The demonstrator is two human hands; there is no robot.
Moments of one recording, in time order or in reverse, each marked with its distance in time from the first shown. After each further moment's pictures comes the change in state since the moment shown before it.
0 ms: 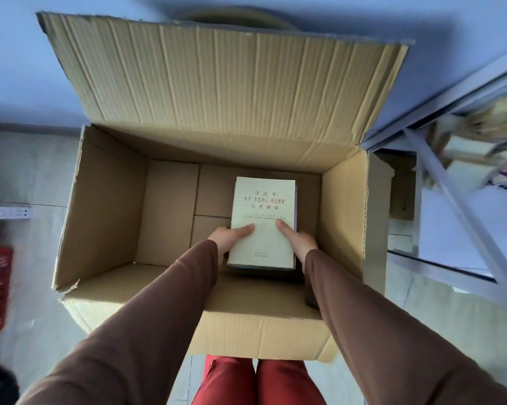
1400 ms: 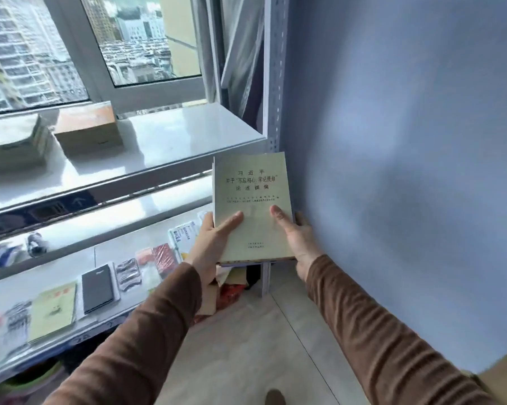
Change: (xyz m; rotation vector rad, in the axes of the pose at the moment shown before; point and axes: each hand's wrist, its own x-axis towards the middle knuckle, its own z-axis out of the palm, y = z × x) left_hand -0.601 -0.176 -0.597 -0.895 0.739 1.125; right_hand -0.608 -0.008 0.670 -0.442 -0.961 -0.973
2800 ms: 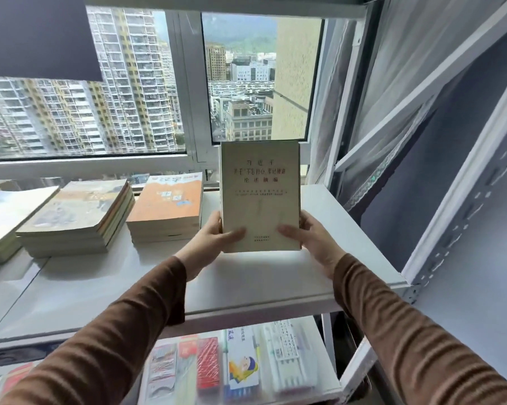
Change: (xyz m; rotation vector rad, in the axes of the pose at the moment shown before) left_hand 0.295 0.169 -0.219 0.304 0.107 0.204; right_hand 0.376 -0.076 0.247 -0.091 -0.644 -0.095
